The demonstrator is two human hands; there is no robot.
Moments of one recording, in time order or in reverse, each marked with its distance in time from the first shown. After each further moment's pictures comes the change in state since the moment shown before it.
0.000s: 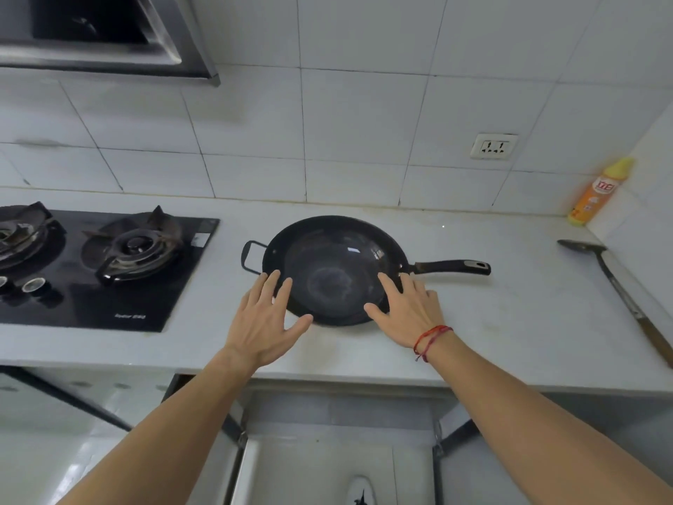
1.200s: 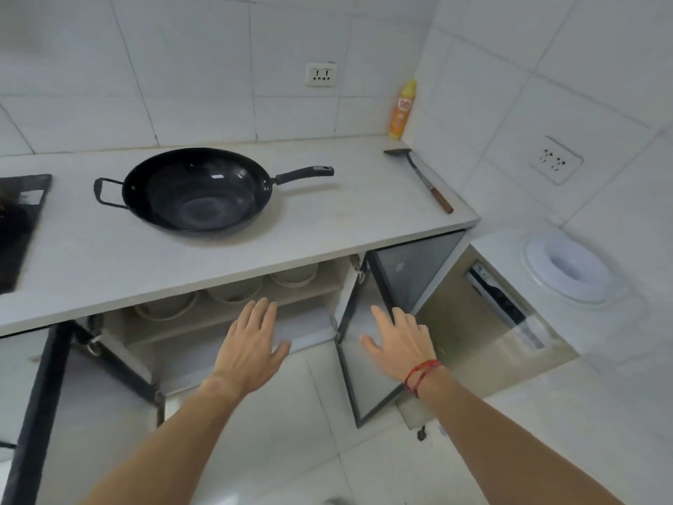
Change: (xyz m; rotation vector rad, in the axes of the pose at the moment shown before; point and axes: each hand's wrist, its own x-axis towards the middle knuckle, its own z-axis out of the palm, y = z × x) left_hand -0.225 0.124 0.067 -0.115 -0.231 0.405; right_hand -0.377 0.048 0.011 -0.025 -0.181 0.459
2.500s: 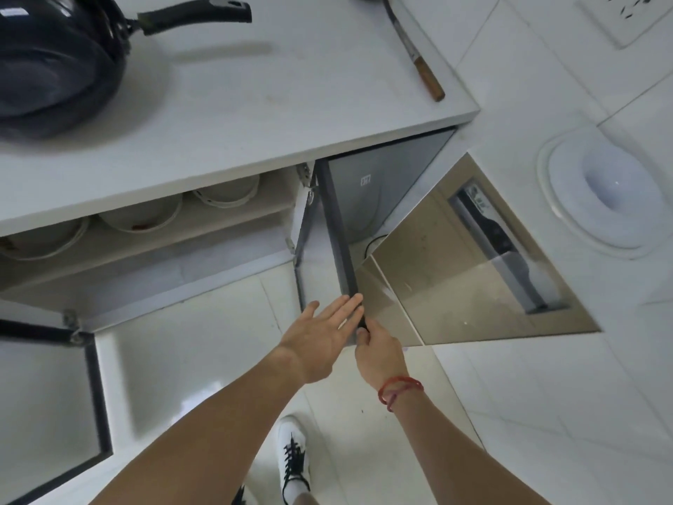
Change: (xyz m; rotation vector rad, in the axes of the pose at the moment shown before) left_hand 0.097 0.170 0.176 0.251 -0.468 0.602; right_hand 0.019 0.093 0.144 0.790 -0.216 0.454
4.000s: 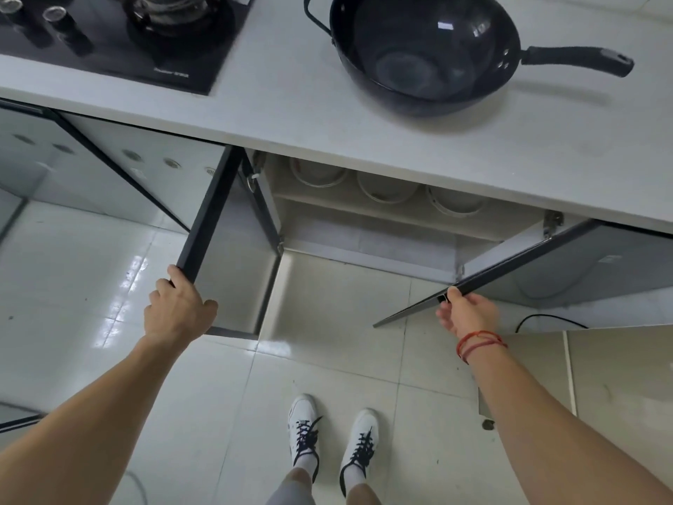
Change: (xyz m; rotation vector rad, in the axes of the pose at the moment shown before) left_hand -0.430 -0.150 0.146 -0.707 0.241 -1.769; right_hand -0.001 -0.159 0.156 0.375 -0.102 0.106
